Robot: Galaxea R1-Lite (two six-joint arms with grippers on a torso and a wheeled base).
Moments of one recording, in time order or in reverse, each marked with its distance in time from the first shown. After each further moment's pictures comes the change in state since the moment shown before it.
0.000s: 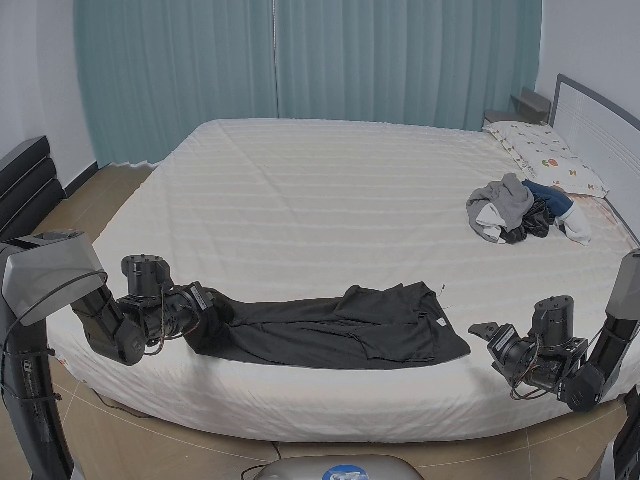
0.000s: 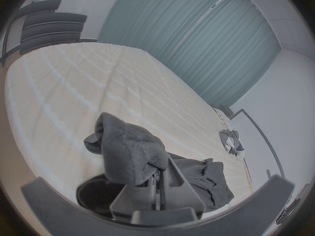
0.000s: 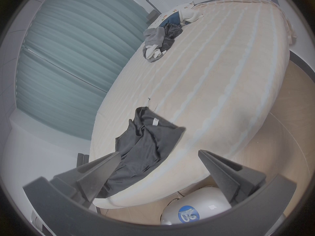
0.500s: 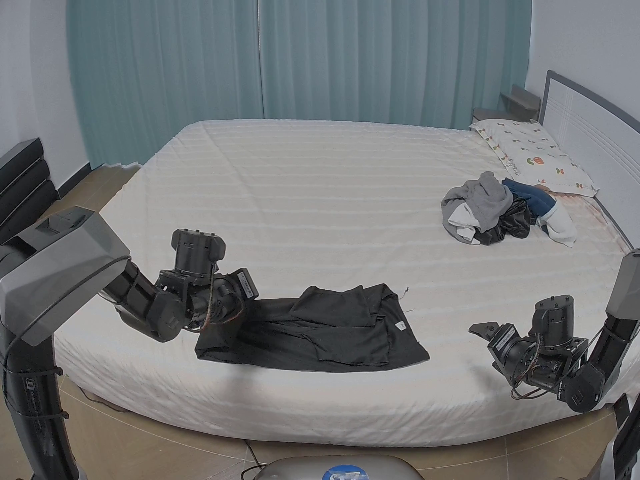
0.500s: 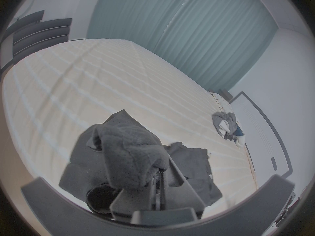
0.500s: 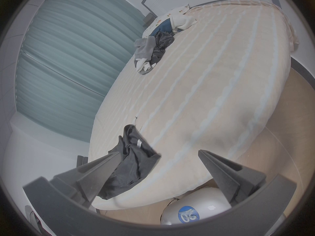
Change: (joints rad) left arm -0.193 -0.040 -0.253 0.383 0.151 0.000; right arm 0.003 0.000 0.000 0.000 0.000 0.000
